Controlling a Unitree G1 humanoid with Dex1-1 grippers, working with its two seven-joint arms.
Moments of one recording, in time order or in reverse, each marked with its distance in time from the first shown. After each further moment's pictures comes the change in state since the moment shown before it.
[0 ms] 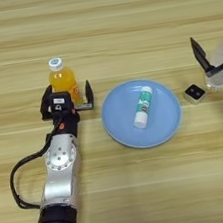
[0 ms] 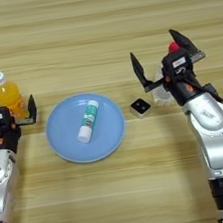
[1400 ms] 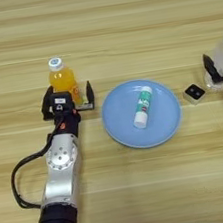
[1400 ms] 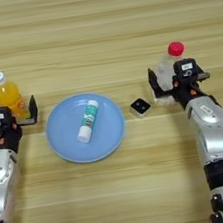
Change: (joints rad) left arm -0.009 0.000 0.000 0.022 0.002 -0.001 0.002; right arm -0.147 0.004 -0.067 0.432 0.073 0.152 -0.050
